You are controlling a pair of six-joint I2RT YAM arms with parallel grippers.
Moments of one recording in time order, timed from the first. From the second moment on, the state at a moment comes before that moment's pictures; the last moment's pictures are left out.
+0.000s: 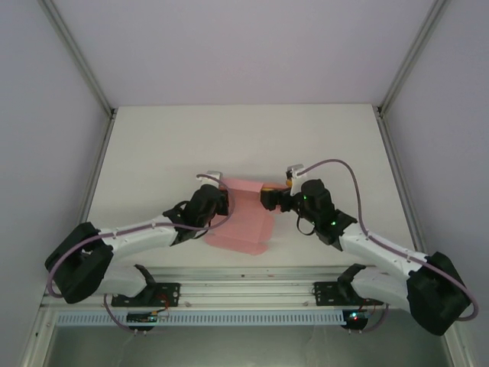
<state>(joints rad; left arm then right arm) -0.86 1.32 0.59 0.16 -0.37 -0.56 0.66 1.07 0.48 0.26 0.01 0.36</state>
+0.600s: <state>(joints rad) -0.87 1.14 0.51 0.14 -0.48 -0.66 0.62 0.64 0.43 -0.11 0.13 0.40</state>
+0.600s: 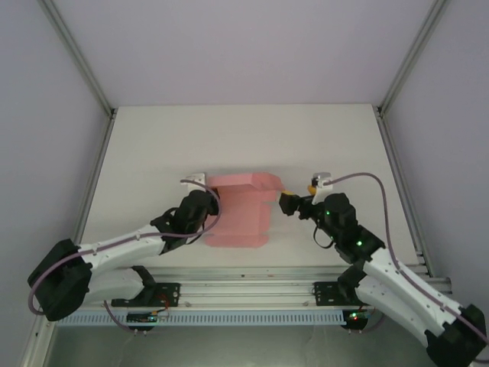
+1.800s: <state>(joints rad) -0.87 1.12 0.50 0.10 -0.48 -0.68 0.54 1.07 0.40 0.39 -0.19 0.34</state>
